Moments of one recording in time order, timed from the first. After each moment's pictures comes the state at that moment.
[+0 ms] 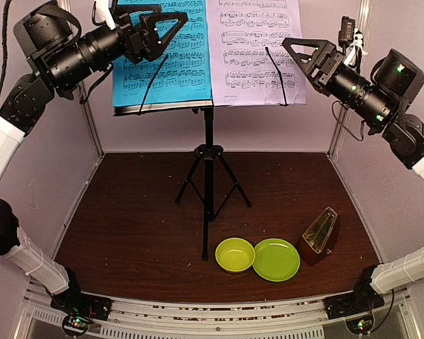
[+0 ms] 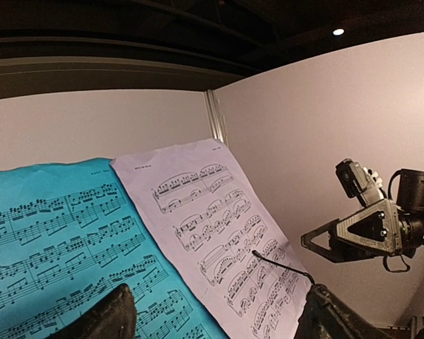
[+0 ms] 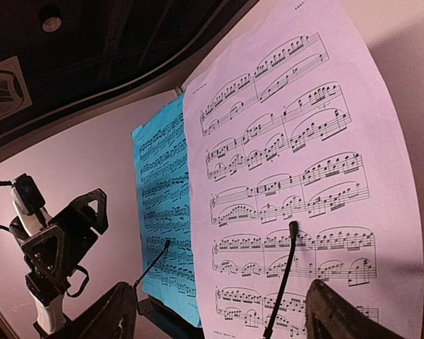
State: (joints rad) left arm -0.98 1.47 2.09 -0.29 -0.01 0.20; right arm 0.77 1.19 1.56 -0.04 -0.04 0.51
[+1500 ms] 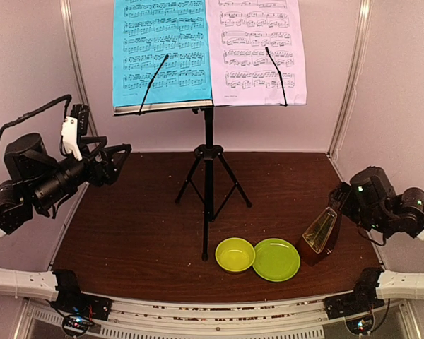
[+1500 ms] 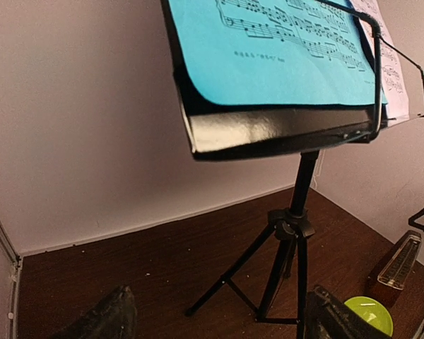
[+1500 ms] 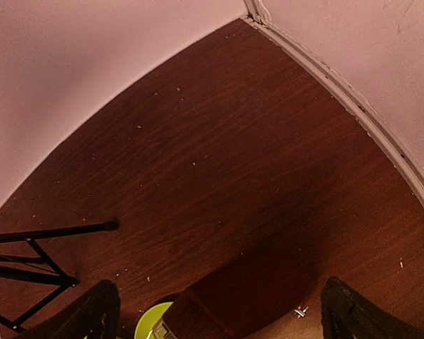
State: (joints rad) left arm -0.97 0.74 0.99 -0.27 -0.44 -0.10; right arm 0.76 0.72 0.85 -0.96 0.66 1.09
